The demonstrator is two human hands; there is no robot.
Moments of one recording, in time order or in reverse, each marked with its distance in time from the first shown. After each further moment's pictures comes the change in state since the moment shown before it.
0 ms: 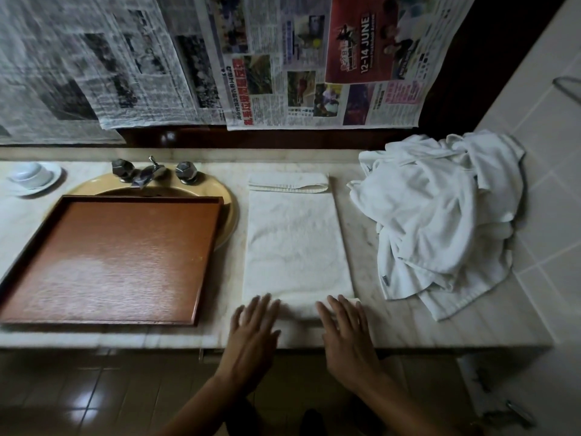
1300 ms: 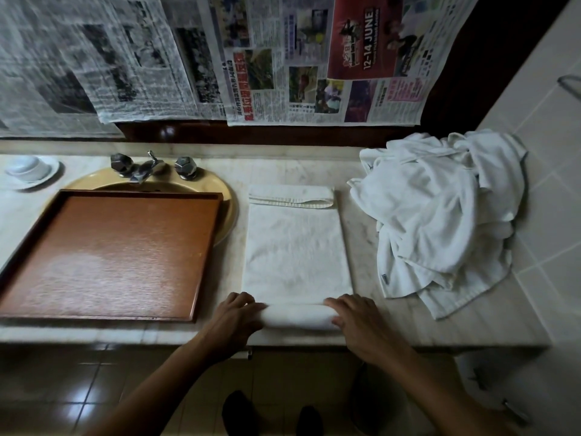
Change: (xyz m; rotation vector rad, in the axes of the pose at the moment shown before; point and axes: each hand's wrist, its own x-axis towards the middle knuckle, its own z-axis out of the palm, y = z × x) left_hand 0.029 -0.059 -0.021 -0.263 -0.313 0.059; right_hand 0.030 0.046 -0.028 0.181 -0.224 -0.066
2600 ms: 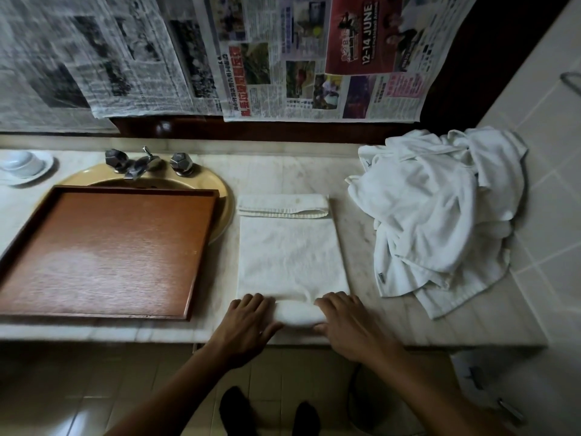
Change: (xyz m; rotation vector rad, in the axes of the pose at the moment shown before) left_hand 0.011 0.040 0.018 0.207 0.029 -0.023; right_hand 0.014 -0.012 0.004 -0.182 -0.077 -0.013
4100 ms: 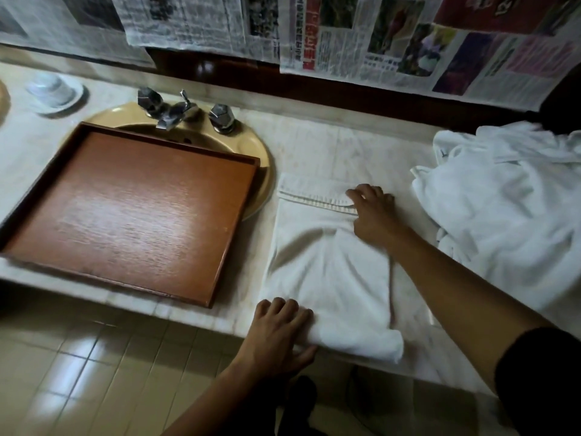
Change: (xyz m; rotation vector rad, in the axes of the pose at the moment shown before) left_hand -0.007 0.019 -0.001 -0.112 0.095 -0.070; right_hand 0.252 0.076 -0.027 -0.153 -0.076 0.111
